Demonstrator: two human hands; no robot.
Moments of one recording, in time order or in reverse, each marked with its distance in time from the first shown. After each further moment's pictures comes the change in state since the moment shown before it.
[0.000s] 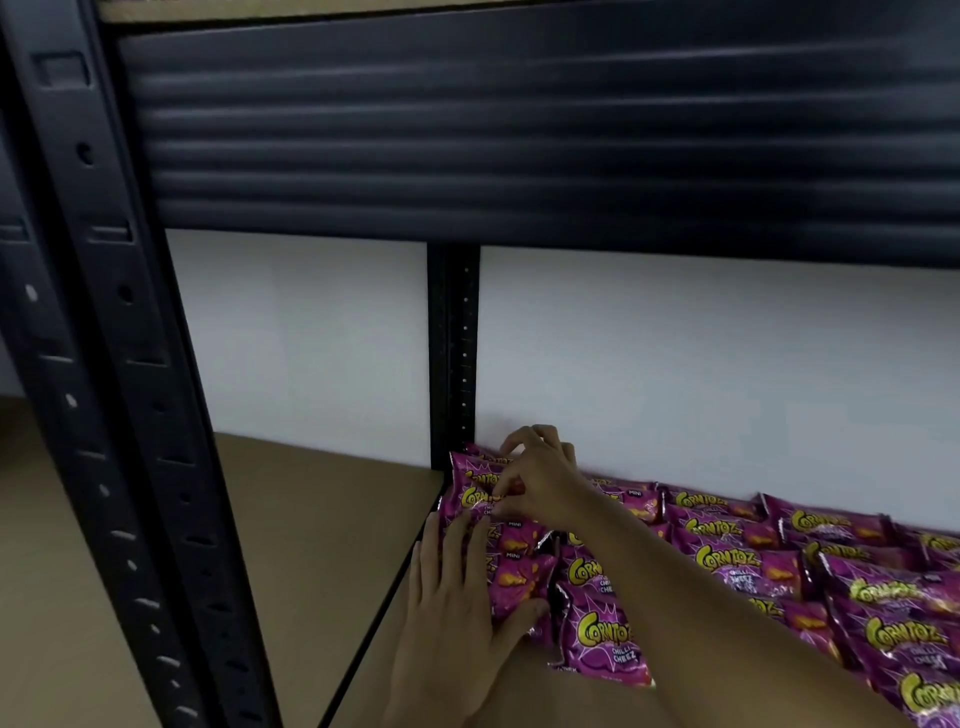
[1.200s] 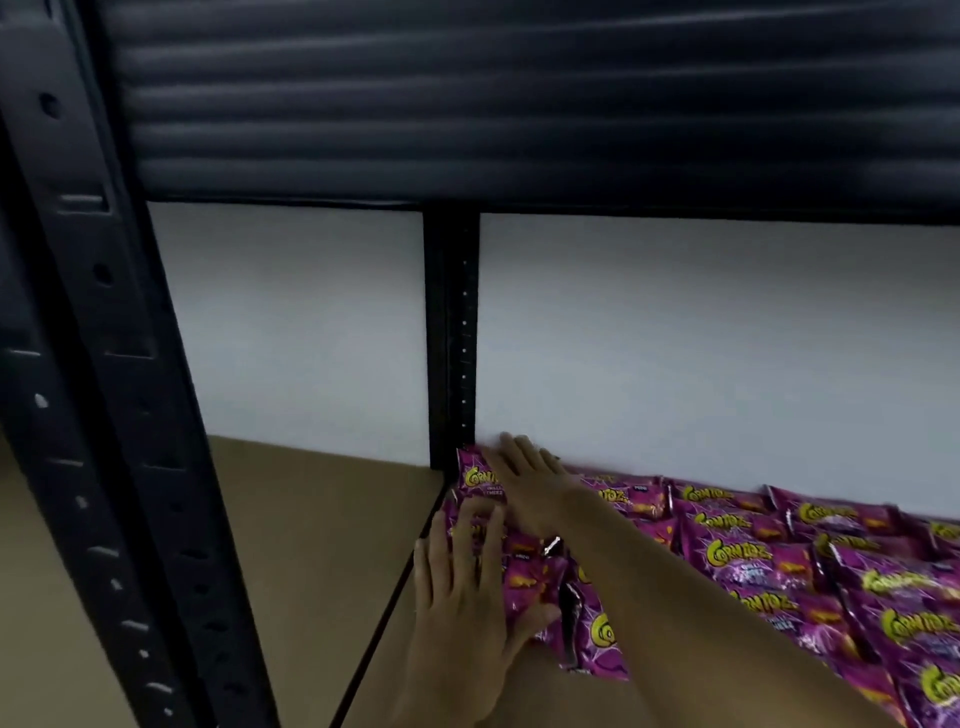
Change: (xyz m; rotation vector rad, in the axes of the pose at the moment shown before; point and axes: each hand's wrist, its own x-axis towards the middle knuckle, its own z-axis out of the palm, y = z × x) left_hand 0.004 -0.004 0.010 0.068 -0.003 0.083; right_hand 0.013 -0.005 0.020 -0.348 -0.349 0.072
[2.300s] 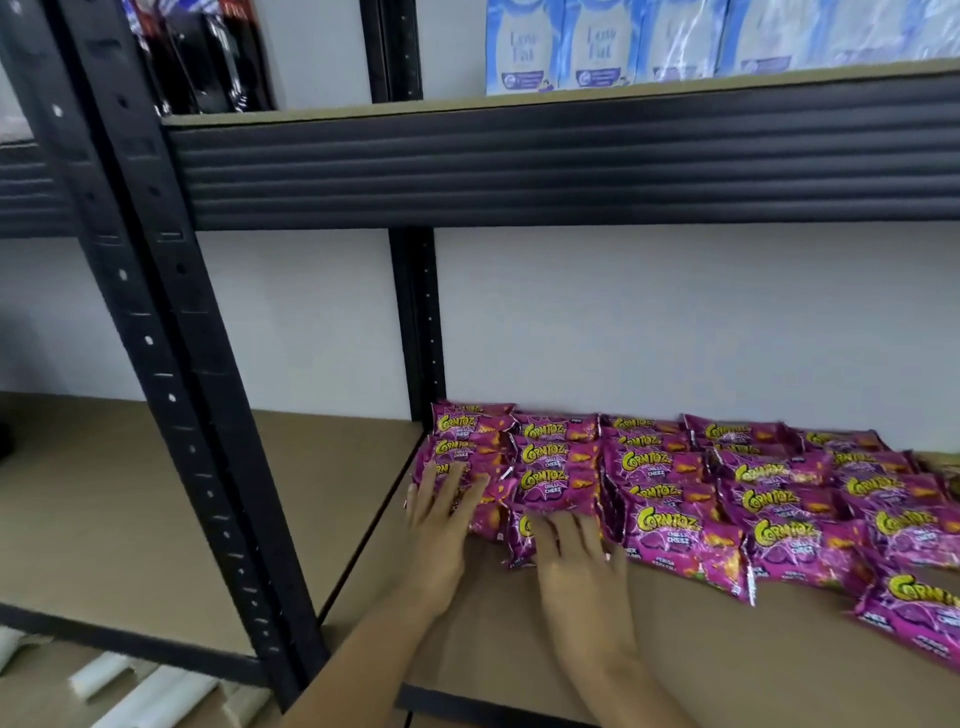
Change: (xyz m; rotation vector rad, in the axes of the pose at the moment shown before) left_hand -0.033 0.009 -0.025 -0.144 -0.047 0.080; right_hand -0.227 -0.068 0.069 0.042 0.529 0.441
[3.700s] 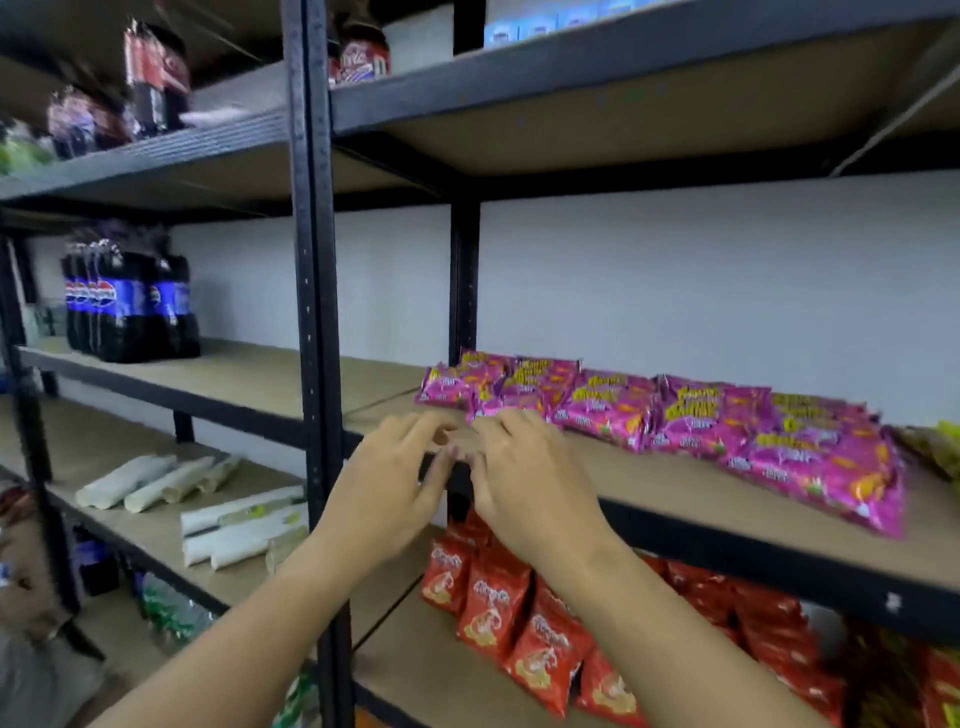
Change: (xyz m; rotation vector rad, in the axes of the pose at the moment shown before) left_hand -0.211 0.185 -0.072 0.070 0.434 -0.016; right_hand -0.161 0.073 -0.084 0.357 0.317 -0.598
